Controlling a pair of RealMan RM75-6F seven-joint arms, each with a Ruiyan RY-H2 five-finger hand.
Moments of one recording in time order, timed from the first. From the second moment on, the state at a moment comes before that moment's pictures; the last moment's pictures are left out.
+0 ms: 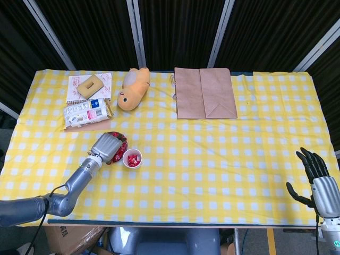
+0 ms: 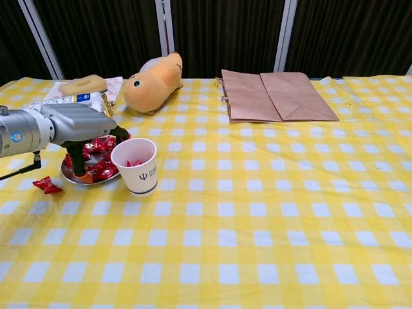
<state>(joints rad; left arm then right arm) -0.92 -1.49 -0.01 -1.42 0.85 0.82 0.69 0.08 -1.19 0.04 -1.36 -1.63 1.62 0.46</state>
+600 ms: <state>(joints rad) -0.91 -1.50 0.00 -1.39 0.84 0.83 0.69 0.08 -1.19 0.04 -1.35 -1.63 1.62 0.46</state>
